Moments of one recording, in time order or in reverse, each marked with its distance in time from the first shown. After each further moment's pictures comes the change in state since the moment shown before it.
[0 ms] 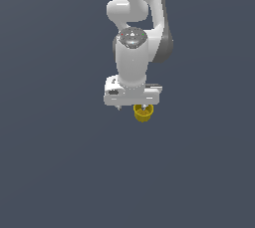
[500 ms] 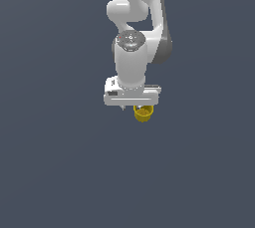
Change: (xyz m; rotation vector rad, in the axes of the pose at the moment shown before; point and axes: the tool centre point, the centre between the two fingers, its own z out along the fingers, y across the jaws) arm -0.004 0.001 0.006 0.009 -0.021 0.010
